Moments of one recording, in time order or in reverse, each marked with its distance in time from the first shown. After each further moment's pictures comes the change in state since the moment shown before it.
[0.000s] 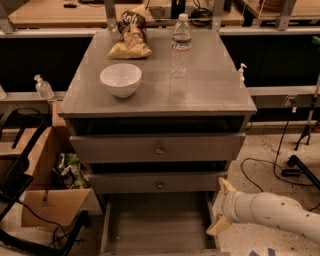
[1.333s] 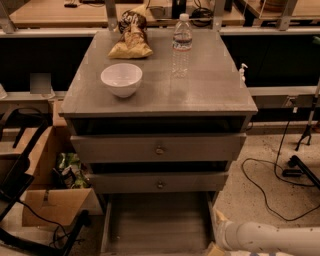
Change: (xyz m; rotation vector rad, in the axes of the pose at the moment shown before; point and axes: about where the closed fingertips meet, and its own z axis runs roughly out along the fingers) arm 0.085 0.098 0.101 -0.119 0.069 0.084
